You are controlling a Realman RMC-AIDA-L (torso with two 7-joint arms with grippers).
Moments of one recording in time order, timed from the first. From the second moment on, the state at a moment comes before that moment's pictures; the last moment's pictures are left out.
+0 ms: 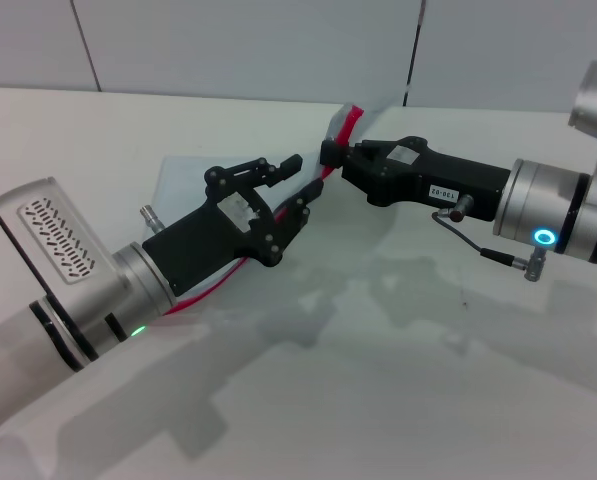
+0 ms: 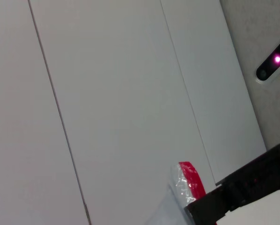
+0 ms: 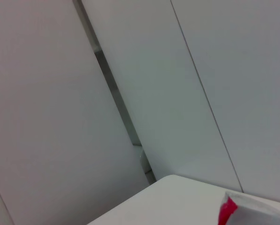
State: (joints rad) left arm -0.63 -2.03 0.16 -0.16 1.87 1.38 -0.14; right arm 0.91 2.03 -0.07 -0.02 -2.27 -1.27 1.17
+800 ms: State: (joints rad) left arm -0.63 -2.02 0.17 -0.16 1.87 1.35 -0.14; right arm 0.91 2.03 -0.07 -0.02 -2.27 -1.27 1.17
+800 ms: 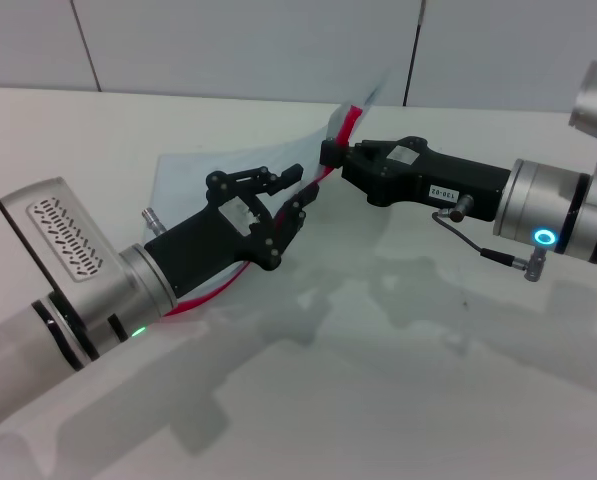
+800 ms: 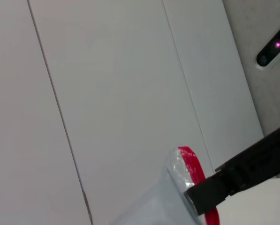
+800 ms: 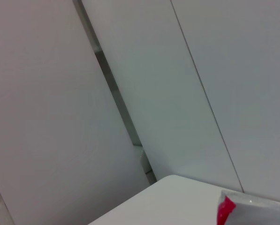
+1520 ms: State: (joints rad) left arm -0.64 -2.03 0.17 -0.16 1.88 1.33 -0.14; right arm 0.91 2.03 -0.07 -0.02 -2.27 -1.28 1.17
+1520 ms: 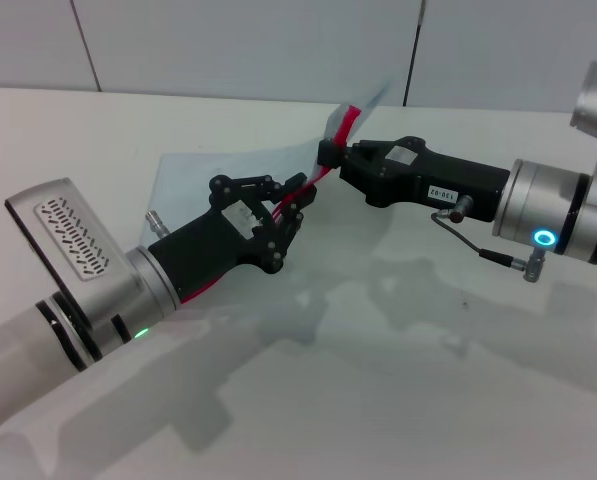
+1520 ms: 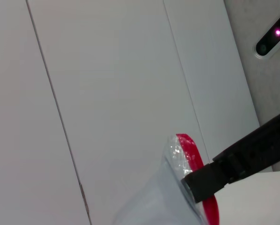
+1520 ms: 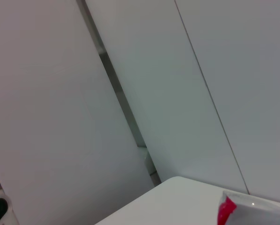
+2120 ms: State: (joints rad) left arm -0.63 -2.03 0.16 -0.16 1.87 1.33 -0.14; right arm 0.90 2.03 -0.06 -0.03 -2.26 -1.27 1.16
